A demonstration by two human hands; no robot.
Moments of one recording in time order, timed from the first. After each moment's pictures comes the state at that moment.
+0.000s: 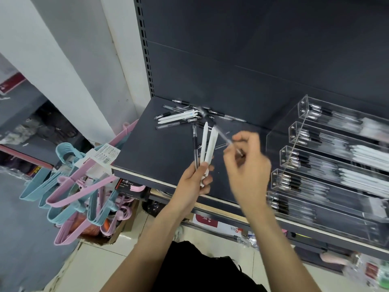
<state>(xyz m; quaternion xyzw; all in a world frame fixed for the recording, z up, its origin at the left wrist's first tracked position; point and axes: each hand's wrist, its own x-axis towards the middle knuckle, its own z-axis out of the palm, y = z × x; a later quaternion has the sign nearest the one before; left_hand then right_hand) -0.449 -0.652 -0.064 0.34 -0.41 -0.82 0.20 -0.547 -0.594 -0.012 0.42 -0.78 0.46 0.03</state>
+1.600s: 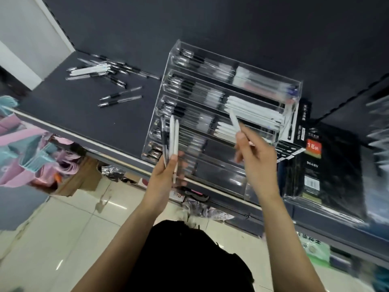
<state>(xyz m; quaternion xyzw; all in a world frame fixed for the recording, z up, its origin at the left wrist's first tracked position) -0.643 -0.387 -0.061 0.46 -0.39 -0.75 0.28 -0.814 -0.316 -0.020 0.37 -0.72 0.55 -0.22</state>
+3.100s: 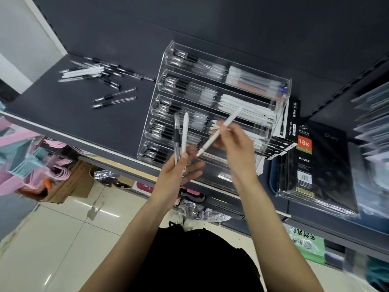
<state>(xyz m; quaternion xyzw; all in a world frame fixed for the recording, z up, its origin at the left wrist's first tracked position) -0.658 -0.376 -0.063 0.40 -0.38 -0.79 0.27 -0.797 -0.339 -0.031 0.24 -0.68 0.60 -0.34</state>
